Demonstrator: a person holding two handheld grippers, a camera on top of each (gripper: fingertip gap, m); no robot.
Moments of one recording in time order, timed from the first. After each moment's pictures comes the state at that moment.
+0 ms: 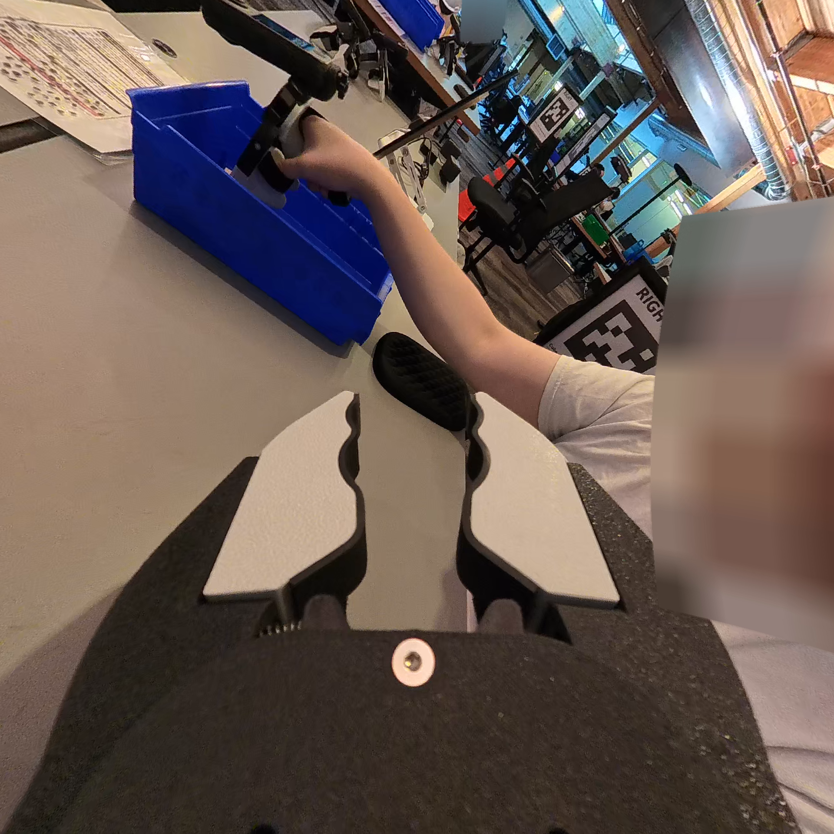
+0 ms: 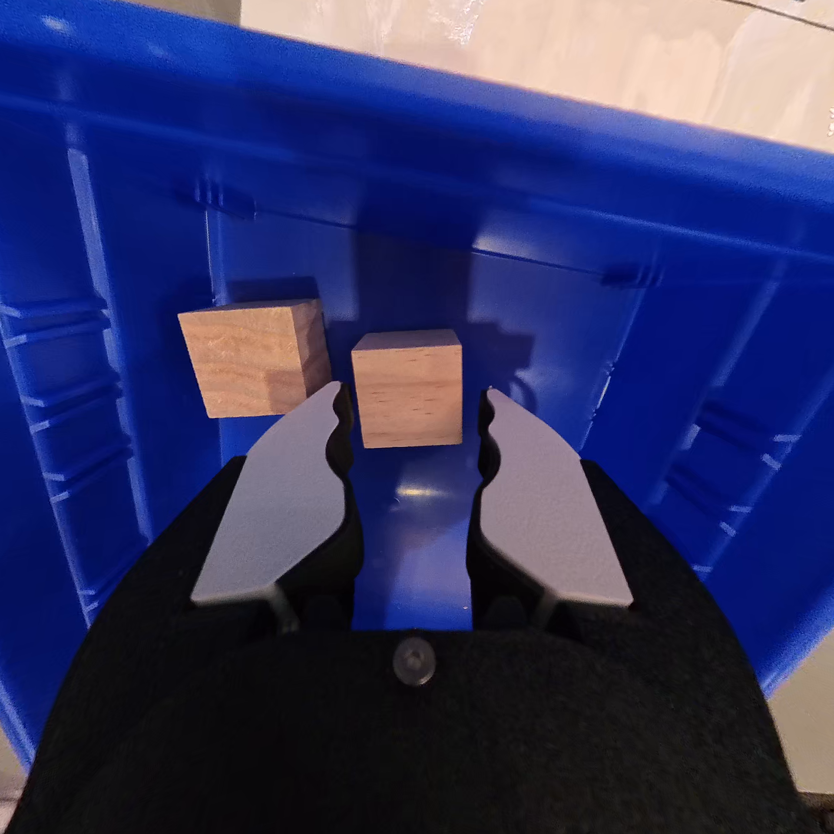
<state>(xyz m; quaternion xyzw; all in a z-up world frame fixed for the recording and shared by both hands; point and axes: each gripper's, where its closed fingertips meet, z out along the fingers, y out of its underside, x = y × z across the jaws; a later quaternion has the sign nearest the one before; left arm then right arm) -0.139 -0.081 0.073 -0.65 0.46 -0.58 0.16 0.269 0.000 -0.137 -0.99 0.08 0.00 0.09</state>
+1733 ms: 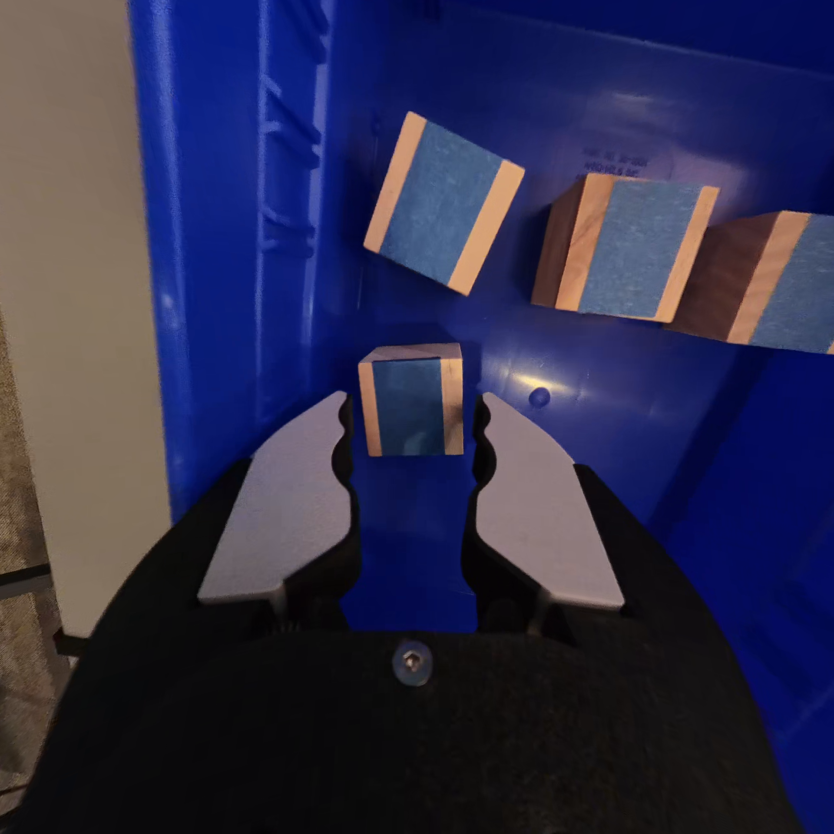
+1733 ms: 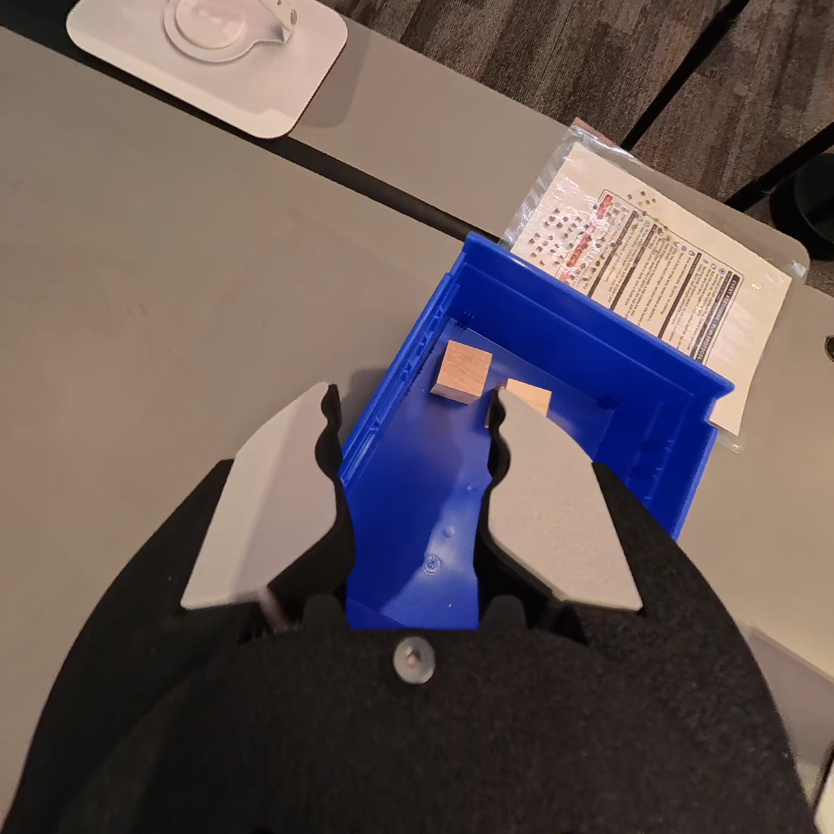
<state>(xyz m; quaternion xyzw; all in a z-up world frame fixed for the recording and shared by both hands) -0.480 0.099 -0.126 -0.99 0.00 0.04 0.11 0.168 -0.030 0.013 -0.93 -0.10 -0.02 0.36</state>
